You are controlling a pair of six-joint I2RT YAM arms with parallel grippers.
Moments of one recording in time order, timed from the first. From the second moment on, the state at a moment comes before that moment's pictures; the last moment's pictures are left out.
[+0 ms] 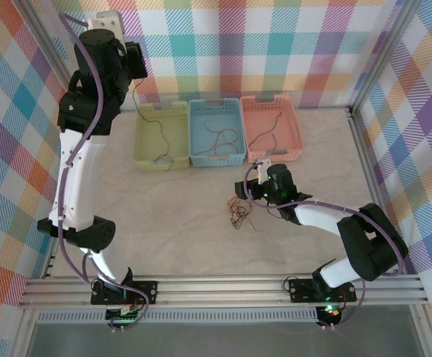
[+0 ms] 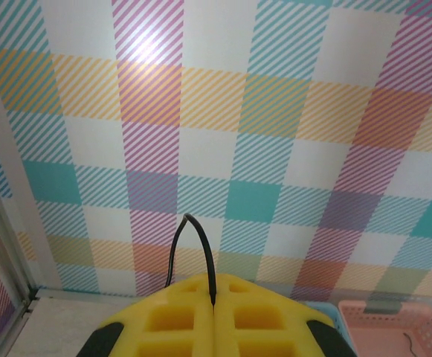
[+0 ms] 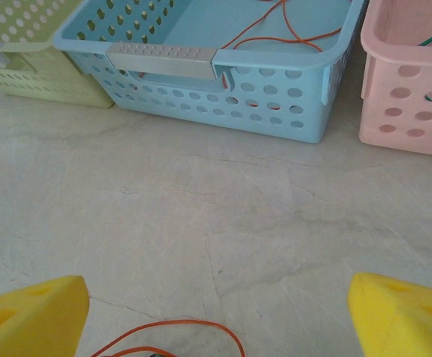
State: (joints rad) left arm -0.33 1.75 2.50 -0.87 -0.38 -0.16; right arm 0.53 1.46 0.62 0.31 -0.12 0.23
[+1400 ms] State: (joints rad) left arm -0.14 1.92 1.70 -0.62 0.04 -0.47; right arm 0.53 1.50 0.65 0.28 -0.18 0.23
